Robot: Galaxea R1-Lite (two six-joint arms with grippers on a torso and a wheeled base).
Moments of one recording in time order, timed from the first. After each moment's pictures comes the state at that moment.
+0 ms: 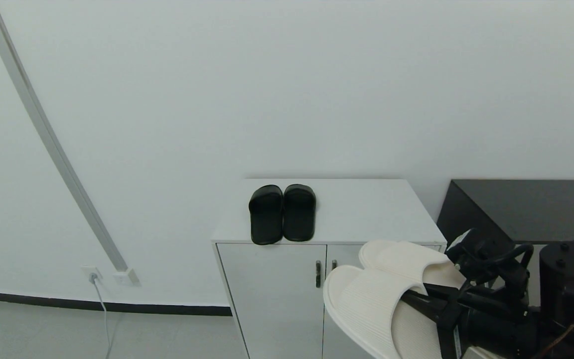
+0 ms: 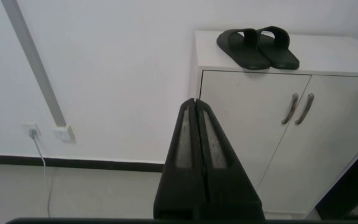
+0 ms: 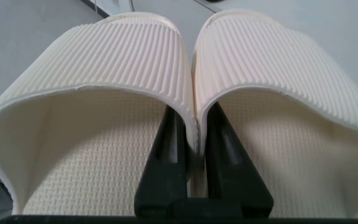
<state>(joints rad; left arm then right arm) 0.00 0.00 0.00 0.00 0.05 -0.02 0.75 1.48 -0.38 -0.77 -0.03 -0.01</state>
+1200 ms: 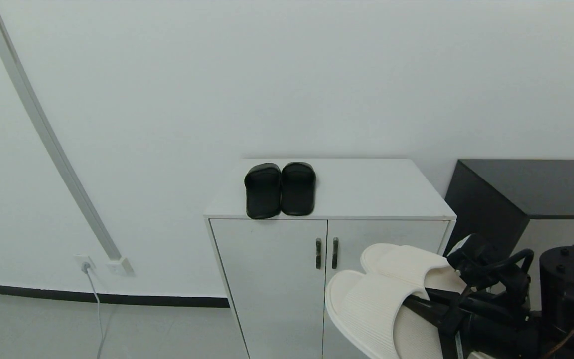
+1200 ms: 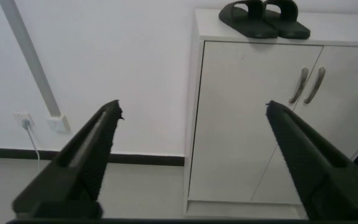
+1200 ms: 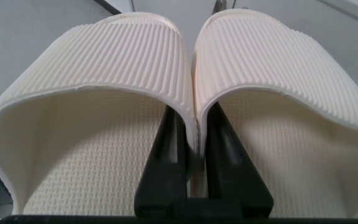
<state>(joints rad) 0.00 0.00 0.00 0.00 0.04 -0.02 0.75 1.48 -0.36 -0.77 -0.03 -0.01</state>
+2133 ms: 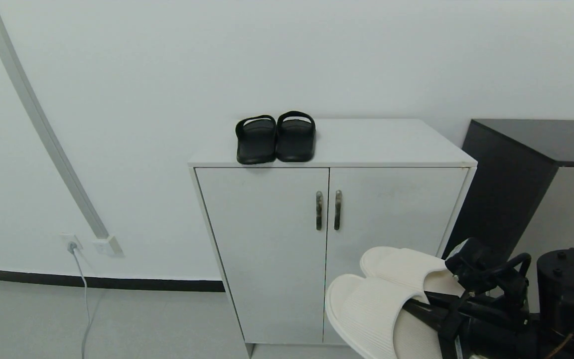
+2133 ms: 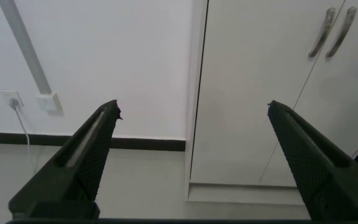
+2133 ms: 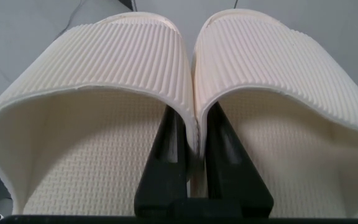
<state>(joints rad) 0.00 0.00 0.00 0.00 0.04 -0.02 0.75 1.49 -0.35 -0.77 -0.03 -0.02</state>
